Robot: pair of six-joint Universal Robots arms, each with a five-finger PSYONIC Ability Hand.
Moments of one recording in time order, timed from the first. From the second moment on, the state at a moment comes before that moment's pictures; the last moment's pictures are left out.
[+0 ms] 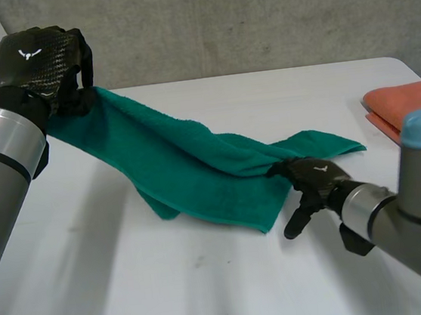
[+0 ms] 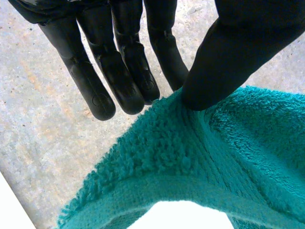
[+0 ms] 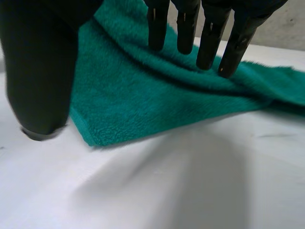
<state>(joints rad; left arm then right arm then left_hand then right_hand) 4.30 -1.59 -1.51 3.25 -1.59 3.34 1.96 -1.17 1.68 -0.04 1.31 3.19 1.15 1.20 1.19 1.20 0.98 0.26 0.31 0.32 0.31 0.14</state>
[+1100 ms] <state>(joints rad) 4.30 -1.68 -1.51 3.13 -1.59 3.41 1.90 -1.26 1.05 0.60 1.45 2.32 1.15 1.20 1.19 1.20 0.98 0.98 1.18 1.18 1.19 0.99</state>
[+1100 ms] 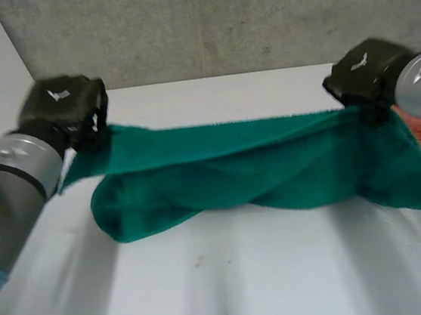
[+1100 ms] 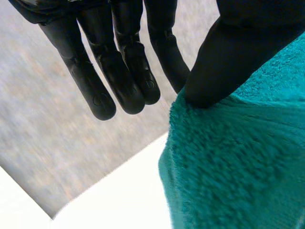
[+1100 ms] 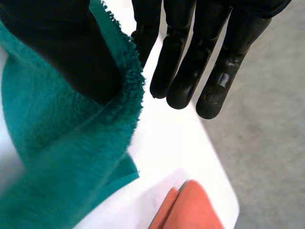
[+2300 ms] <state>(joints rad) 4.31 -2.03 -1.66 3.43 -1.63 3.48 2.03 -1.03 1.54 -0.14 1.50 2.32 0.50 0.54 0.55 0.54 0.37 0.99 1.18 1.18 1.19 1.00</state>
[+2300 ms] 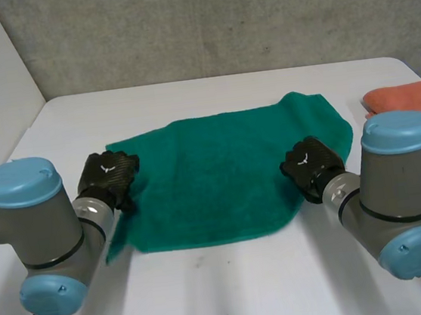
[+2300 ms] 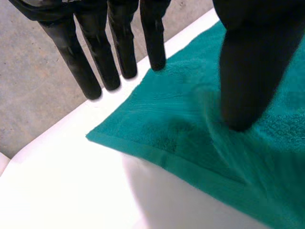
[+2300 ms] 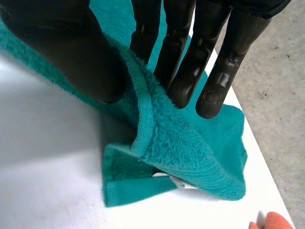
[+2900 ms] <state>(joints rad) 4.49 -1.71 -2.09 3.49 -1.31 3.66 2.03 -1.07 1.54 -0.13 1.50 2.58 0.43 0.42 0.42 0.41 0.23 0.99 1.18 1.18 1.19 1.00</state>
